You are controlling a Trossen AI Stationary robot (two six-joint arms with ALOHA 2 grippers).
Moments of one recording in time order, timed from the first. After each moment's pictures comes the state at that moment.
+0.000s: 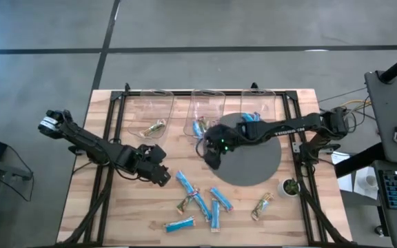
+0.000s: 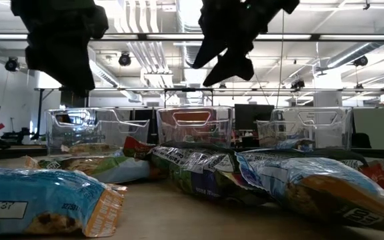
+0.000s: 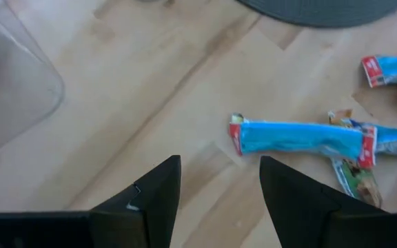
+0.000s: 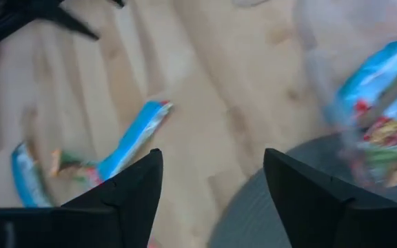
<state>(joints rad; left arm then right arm) -0.40 1.30 0.92 -0.77 -0.40 -1.08 0.02 1.66 1.25 -0.42 -0.02 0.52</state>
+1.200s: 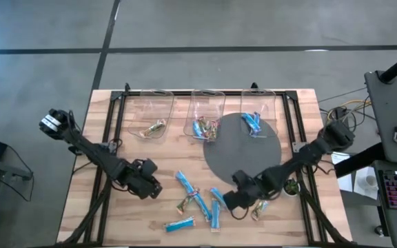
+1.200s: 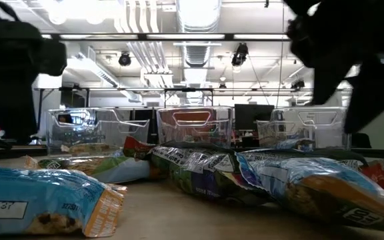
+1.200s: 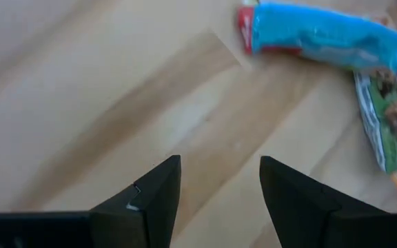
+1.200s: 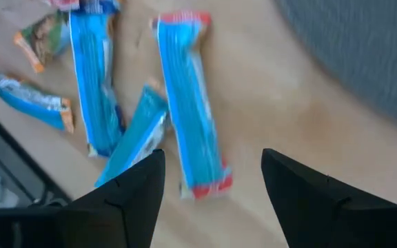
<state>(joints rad) -0.60 1.30 0.65 -0.51 -0.32 -1.40 0.55 1.66 1.00 -0.41 0.16 1.65</state>
